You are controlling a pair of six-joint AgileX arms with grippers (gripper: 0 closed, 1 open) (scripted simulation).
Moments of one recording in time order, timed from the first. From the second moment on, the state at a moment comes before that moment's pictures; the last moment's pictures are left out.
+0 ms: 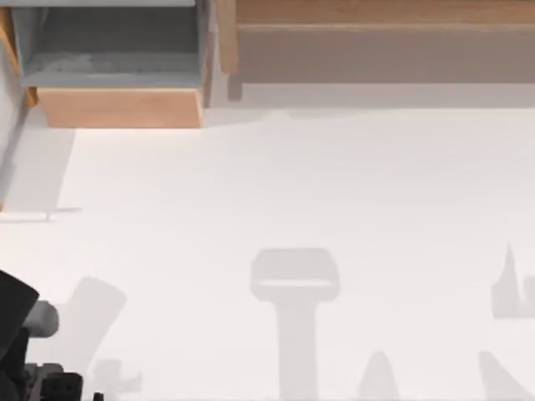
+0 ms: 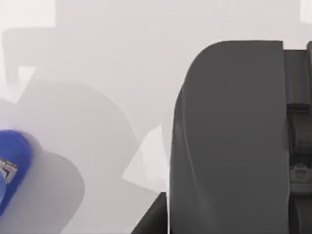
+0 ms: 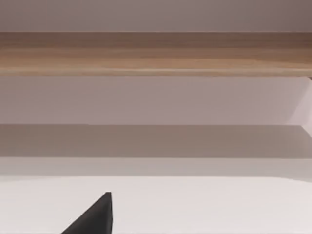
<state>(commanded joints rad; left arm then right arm) -0.42 0.84 0.42 -0.95 -0.05 -0.41 0.00 0.00 0.00 0.00 0.00 0.00</state>
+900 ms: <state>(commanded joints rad) -0.42 0.85 0.36 -0.99 -0.04 -0.41 0.00 0.00 0.00 0.00 0.00 0.00</state>
